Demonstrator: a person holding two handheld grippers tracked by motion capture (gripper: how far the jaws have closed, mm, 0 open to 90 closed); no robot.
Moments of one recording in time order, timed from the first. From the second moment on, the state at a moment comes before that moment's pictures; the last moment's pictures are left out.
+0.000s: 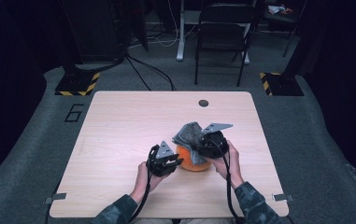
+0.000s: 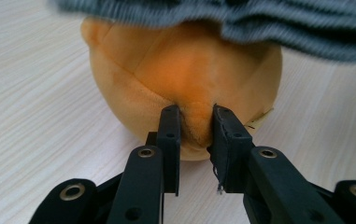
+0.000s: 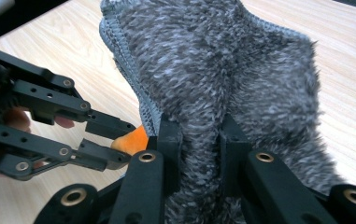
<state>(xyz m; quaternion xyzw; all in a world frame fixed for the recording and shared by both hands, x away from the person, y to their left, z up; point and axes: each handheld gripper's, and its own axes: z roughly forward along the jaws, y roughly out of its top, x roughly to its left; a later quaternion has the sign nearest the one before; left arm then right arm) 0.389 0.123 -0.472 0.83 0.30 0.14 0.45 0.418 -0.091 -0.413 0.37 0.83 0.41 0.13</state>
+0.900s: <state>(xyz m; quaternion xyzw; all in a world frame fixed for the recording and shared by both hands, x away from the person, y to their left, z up) 0.393 0.124 -0.477 0.84 0.29 0.13 0.44 0.419 -0.121 -0.428 0.39 0.83 0.37 0.15</state>
